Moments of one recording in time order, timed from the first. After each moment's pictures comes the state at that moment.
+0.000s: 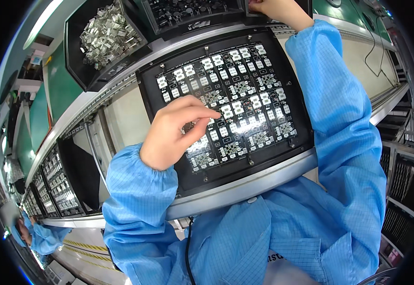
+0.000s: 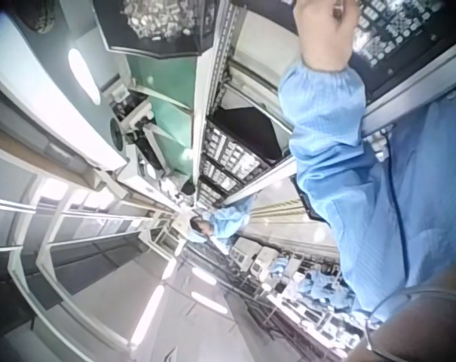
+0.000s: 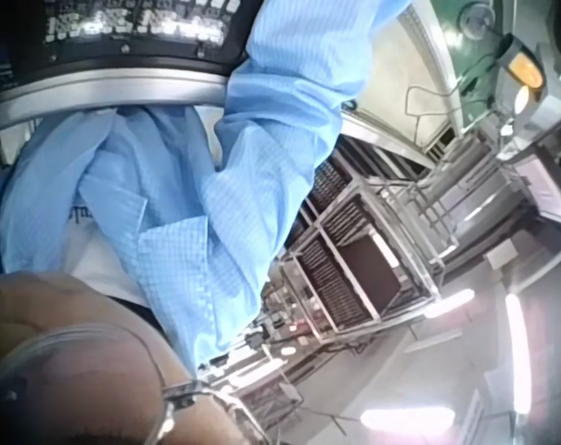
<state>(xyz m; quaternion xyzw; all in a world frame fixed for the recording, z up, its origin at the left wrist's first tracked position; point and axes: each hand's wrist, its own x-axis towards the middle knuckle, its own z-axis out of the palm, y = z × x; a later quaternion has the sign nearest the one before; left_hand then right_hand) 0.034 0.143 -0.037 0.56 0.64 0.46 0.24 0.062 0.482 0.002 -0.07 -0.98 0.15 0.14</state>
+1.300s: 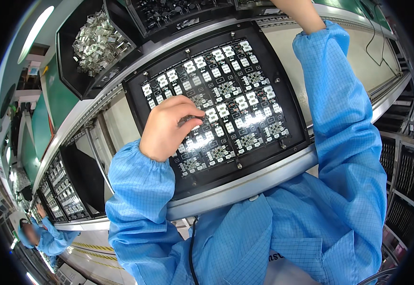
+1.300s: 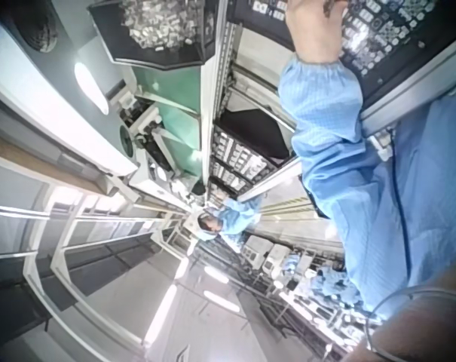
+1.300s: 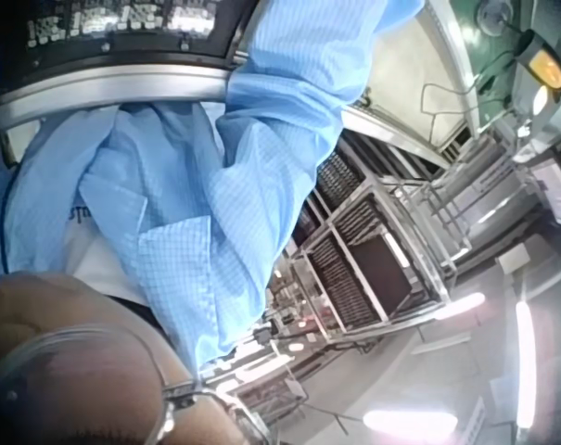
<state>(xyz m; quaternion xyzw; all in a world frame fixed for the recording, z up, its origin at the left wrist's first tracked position) 0.033 0.159 -0.059 0.54 0.70 0.39 0.23 0.093 0.479 0.015 -0.13 -0.90 0.26 0.31</state>
